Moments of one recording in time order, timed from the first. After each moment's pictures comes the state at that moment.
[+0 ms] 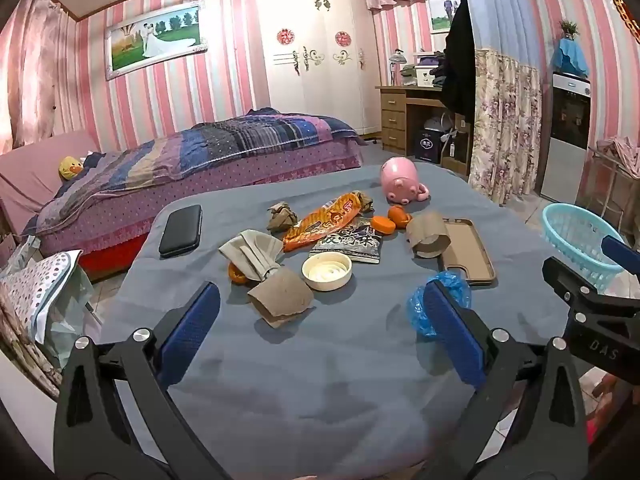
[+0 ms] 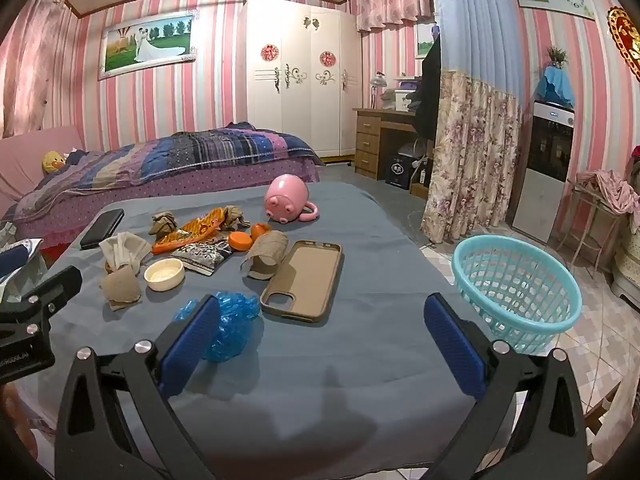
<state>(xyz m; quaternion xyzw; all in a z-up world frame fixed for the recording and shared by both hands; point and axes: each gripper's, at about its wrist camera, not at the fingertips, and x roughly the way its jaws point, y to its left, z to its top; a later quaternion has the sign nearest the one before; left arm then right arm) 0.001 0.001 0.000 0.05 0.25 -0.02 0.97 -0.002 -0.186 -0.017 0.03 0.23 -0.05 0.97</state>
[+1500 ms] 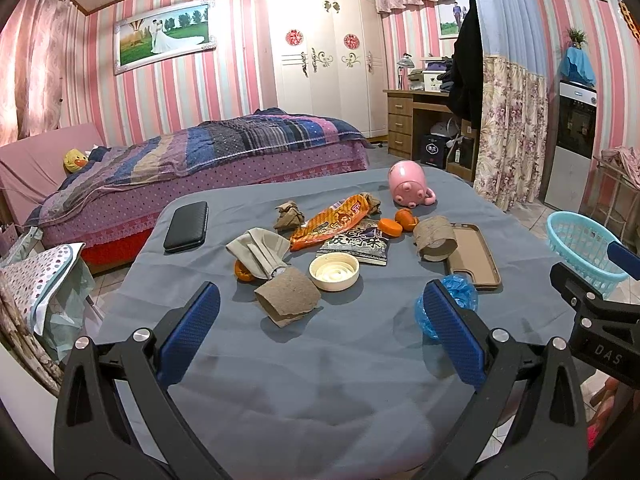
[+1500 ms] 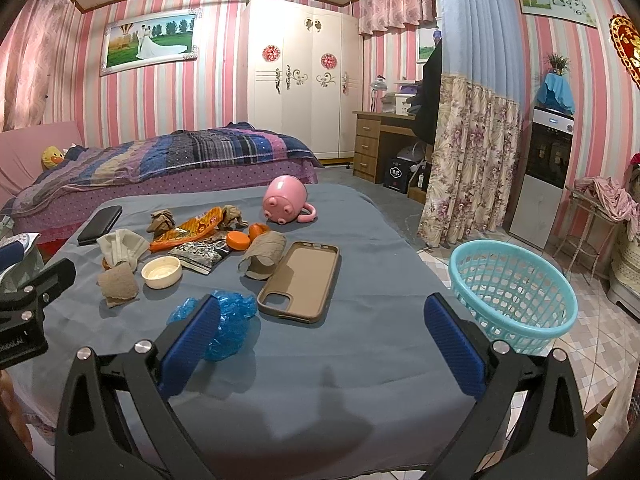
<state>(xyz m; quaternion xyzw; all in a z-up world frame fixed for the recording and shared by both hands) -0.002 0.009 0.002 0.04 0.24 -0.01 0.97 -0.005 -0.187 -0.016 0.01 0.22 -0.06 0.97</state>
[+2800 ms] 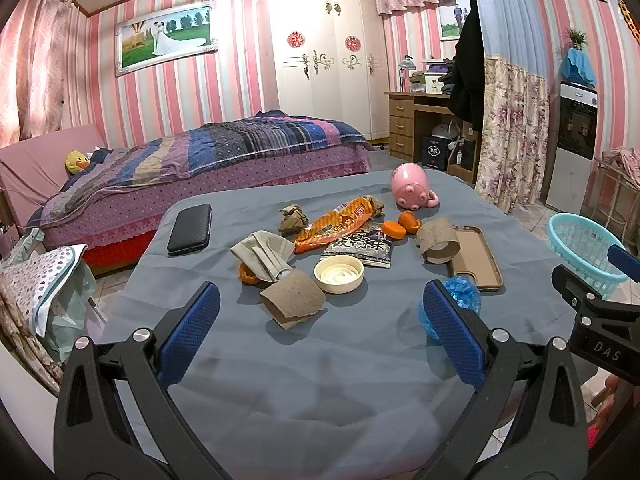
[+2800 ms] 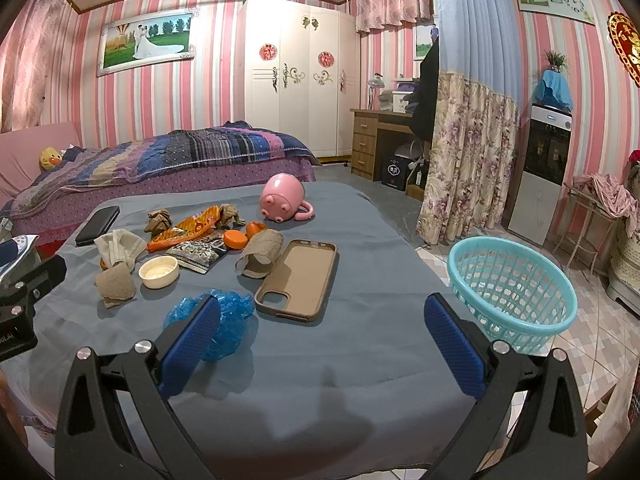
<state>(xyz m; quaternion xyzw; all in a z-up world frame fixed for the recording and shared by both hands) -0.004 0.009 0.003 0.04 0.24 0.00 0.97 -0.005 -0.189 -0.017 0.02 0.22 -0.06 0.97</state>
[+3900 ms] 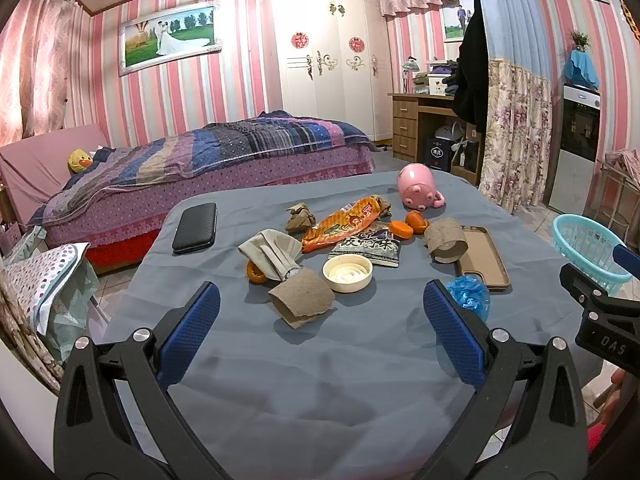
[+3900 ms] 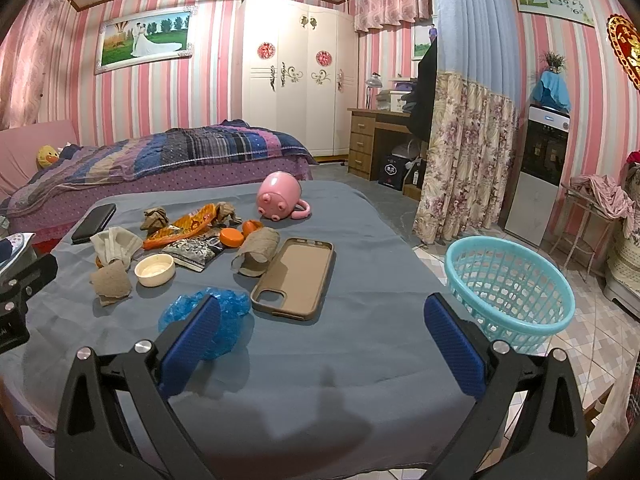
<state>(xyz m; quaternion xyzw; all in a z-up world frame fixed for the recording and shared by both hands) -0.004 0.013 0.004 0.04 0.24 0.00 0.97 -0.005 -0.191 -0.017 0.01 0.22 -0.06 0.97</state>
